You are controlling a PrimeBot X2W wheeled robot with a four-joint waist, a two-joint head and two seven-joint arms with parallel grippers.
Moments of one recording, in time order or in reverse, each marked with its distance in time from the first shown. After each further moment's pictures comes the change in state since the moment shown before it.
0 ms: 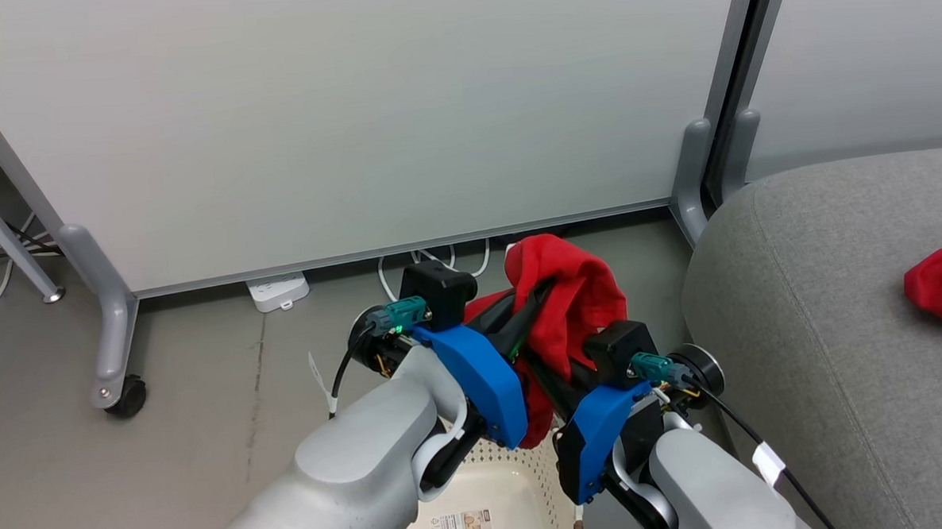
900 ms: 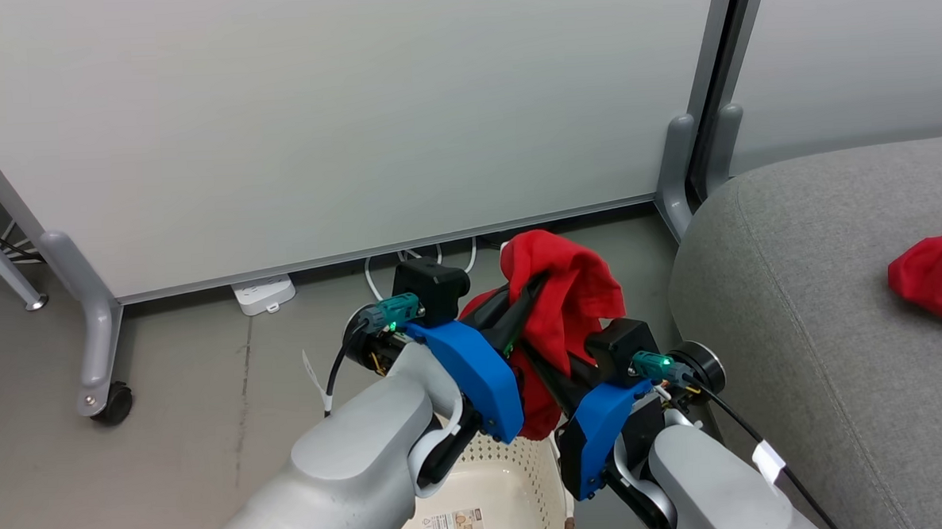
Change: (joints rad) left arm 0.000 0.000 0.013 0.010 -0.007 0.004 -0.003; right arm -0.030 0.000 0.018 0.067 0.006 0.000 -0.051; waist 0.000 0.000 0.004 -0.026
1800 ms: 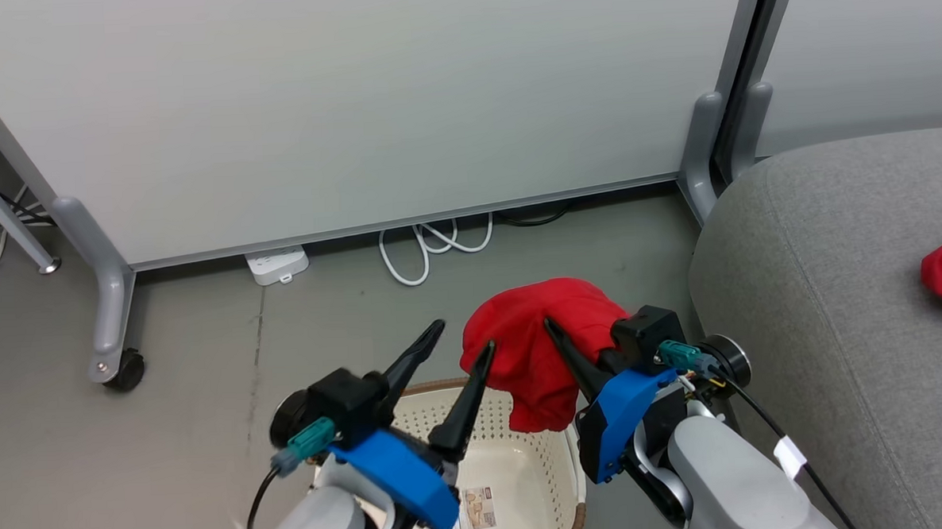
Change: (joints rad) left arm 0.415 0.099 0.452 -0.336 0.466 -0.022 -0.001; right arm 0.003 0.000 -0.085 0.010 -0.042 0.000 -0.016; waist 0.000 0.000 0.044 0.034
